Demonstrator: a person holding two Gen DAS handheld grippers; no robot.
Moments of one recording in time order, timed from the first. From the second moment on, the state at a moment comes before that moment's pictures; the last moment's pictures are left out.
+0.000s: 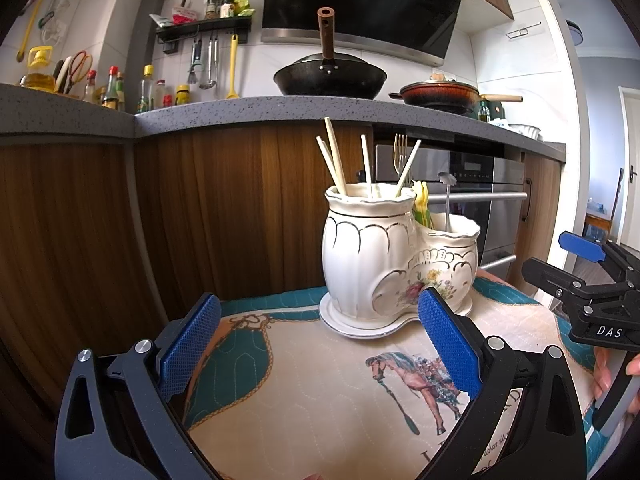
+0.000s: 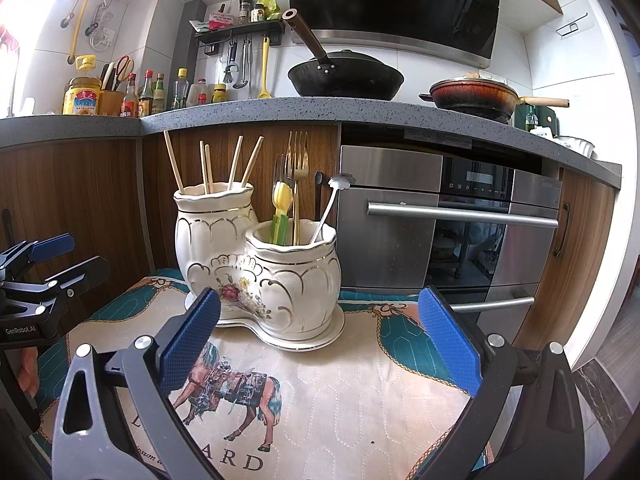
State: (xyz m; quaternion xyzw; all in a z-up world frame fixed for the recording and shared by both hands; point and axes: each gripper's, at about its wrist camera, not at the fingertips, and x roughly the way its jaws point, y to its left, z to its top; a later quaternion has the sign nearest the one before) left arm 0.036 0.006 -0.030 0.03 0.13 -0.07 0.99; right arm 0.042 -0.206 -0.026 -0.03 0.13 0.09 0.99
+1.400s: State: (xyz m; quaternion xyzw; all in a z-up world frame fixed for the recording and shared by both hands) left arm 0.038 0.005 -0.033 0.03 0.14 -0.07 0.99; right arm 0.042 -0.207 -0.026 -0.03 0.13 0.09 0.99
